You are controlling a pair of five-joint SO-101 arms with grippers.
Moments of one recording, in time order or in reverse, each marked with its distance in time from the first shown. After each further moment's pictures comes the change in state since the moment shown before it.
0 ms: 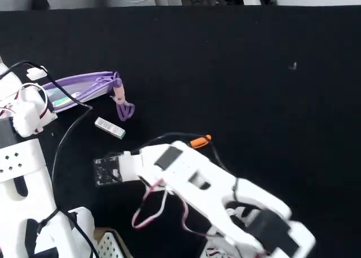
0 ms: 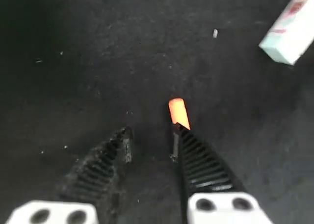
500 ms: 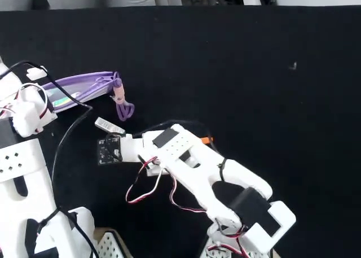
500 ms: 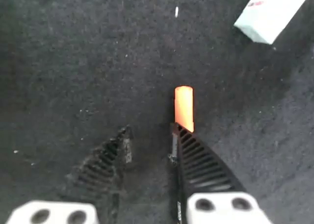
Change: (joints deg) left arm 0.0 0.0 0.0 0.0 0.0; right arm 6.3 12.5 -8.8 -1.4 2.5
